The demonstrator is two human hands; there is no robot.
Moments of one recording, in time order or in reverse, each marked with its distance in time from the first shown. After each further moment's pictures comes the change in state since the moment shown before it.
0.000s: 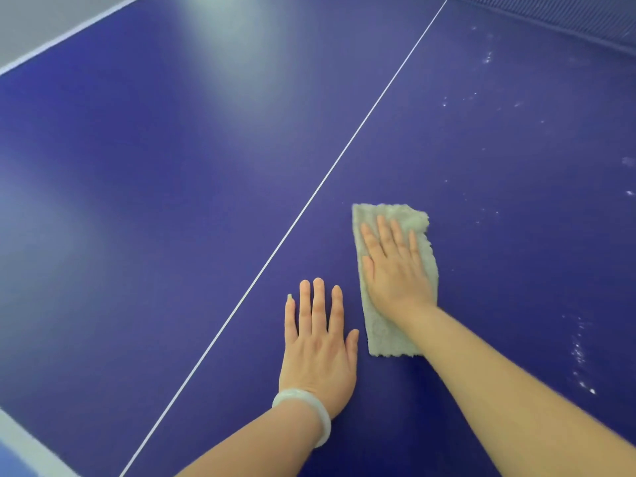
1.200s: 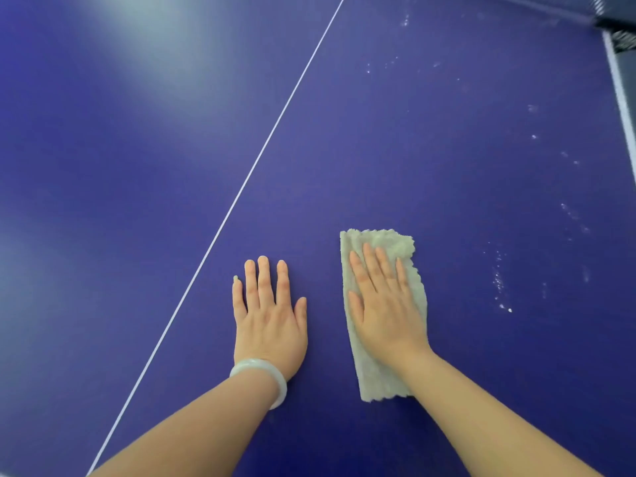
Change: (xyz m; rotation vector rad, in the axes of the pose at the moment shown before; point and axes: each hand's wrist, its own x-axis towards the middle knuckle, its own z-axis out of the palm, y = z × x) left_hand -0.001 -0.002 0.003 0.055 -0.005 -0.025; right_hand -0.128 0.024 0.014 0.030 0.047 0.123
